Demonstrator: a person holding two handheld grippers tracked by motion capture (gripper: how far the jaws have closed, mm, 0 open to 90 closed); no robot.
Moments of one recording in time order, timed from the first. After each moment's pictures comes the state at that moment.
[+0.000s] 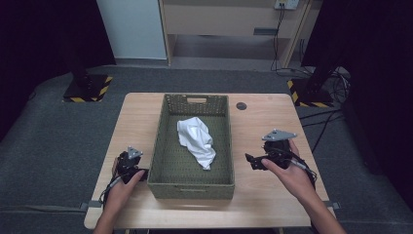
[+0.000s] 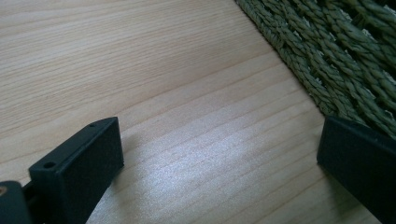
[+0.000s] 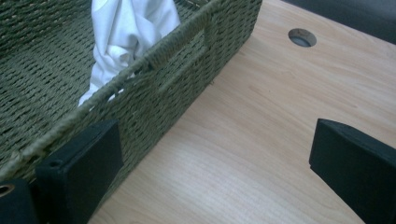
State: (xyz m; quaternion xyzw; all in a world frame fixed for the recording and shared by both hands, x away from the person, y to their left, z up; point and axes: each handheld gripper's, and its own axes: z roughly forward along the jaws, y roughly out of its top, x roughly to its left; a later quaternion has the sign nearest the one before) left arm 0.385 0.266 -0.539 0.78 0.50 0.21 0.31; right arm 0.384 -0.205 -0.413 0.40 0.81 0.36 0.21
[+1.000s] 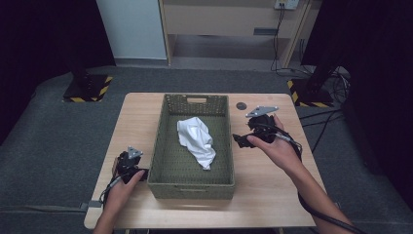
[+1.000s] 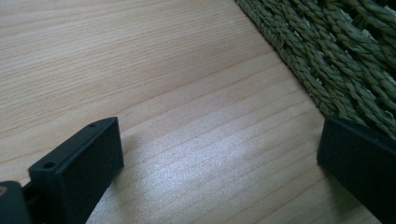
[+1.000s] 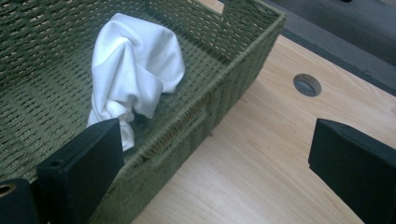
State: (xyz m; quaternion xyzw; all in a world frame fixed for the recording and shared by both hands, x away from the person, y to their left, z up) left arm 0.385 0.266 -0.539 0.78 0.50 0.21 0.32; right arm 0.440 -0.163 -0.380 0.37 0.84 0.35 0.21
